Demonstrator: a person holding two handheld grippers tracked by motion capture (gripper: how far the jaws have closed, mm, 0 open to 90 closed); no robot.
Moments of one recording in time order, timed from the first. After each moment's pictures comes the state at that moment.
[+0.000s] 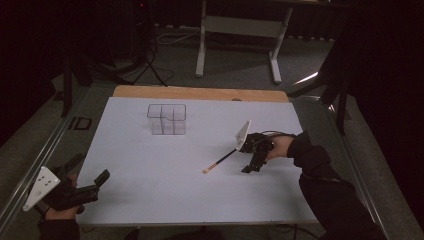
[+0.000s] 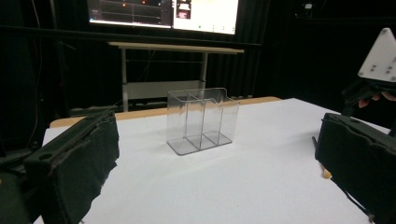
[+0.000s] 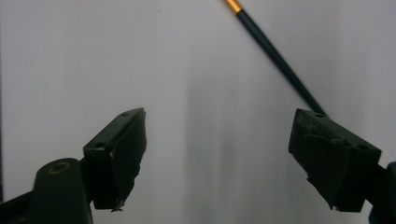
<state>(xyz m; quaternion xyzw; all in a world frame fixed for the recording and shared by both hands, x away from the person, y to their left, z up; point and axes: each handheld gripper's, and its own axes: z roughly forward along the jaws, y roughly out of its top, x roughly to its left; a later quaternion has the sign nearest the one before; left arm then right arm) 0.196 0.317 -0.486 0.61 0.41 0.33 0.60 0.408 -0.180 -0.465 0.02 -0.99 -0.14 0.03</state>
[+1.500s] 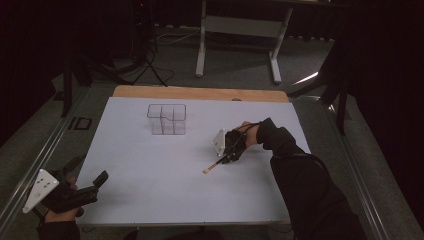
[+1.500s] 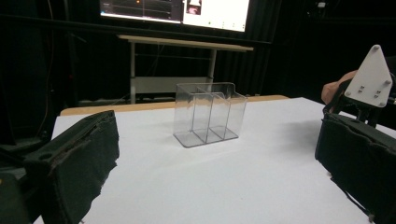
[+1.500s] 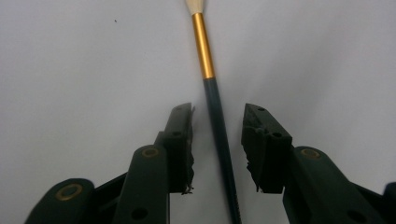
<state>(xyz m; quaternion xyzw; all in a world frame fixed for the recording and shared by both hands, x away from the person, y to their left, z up) 0.192 0.318 -0.491 0.60 0.43 0.33 0.59 0.434 -0.115 -0.498 0.27 -0.96 -0.12 -0.02</state>
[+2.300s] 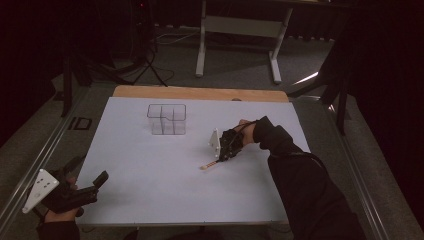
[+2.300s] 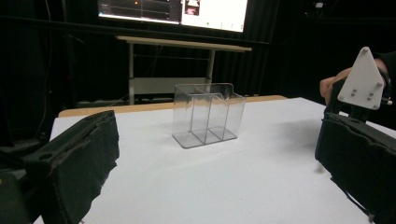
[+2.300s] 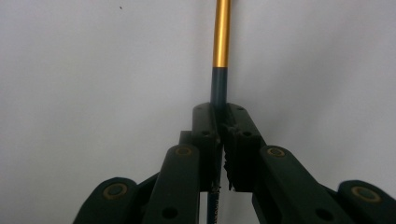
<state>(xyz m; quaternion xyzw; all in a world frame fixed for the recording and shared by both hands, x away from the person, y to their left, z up) 0.192 0.318 -0.490 0.60 0.43 0.33 0.59 0.436 -0.102 -0.494 0.29 -0.96 -0.07 0.00</state>
